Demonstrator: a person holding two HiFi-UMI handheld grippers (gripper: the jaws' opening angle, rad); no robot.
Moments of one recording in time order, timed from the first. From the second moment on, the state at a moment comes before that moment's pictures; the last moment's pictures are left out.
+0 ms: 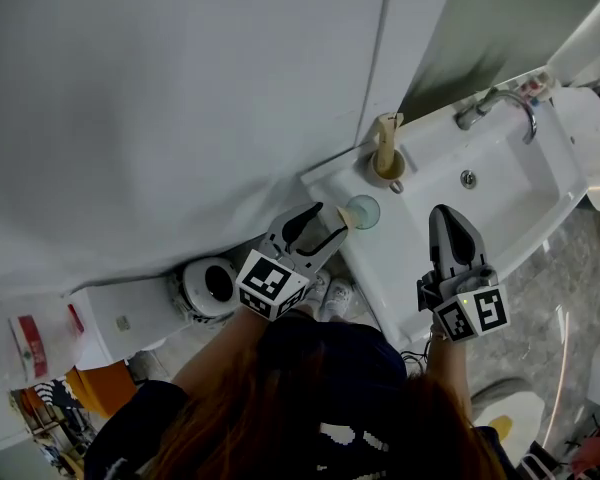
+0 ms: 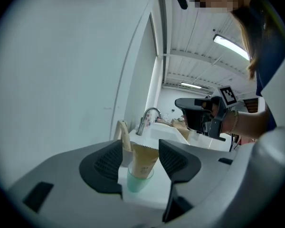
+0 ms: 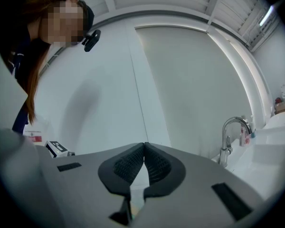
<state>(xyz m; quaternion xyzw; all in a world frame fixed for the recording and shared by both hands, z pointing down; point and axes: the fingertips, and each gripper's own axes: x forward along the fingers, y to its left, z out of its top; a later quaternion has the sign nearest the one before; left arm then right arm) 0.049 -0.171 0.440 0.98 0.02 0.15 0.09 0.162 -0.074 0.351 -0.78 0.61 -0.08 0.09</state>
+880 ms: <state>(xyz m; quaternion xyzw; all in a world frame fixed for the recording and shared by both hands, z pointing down) 0.073 -0.148 0.496 0.97 0.10 0.16 0.11 0.156 -0.074 0.377 -0.79 0.60 -0.10 0.10</state>
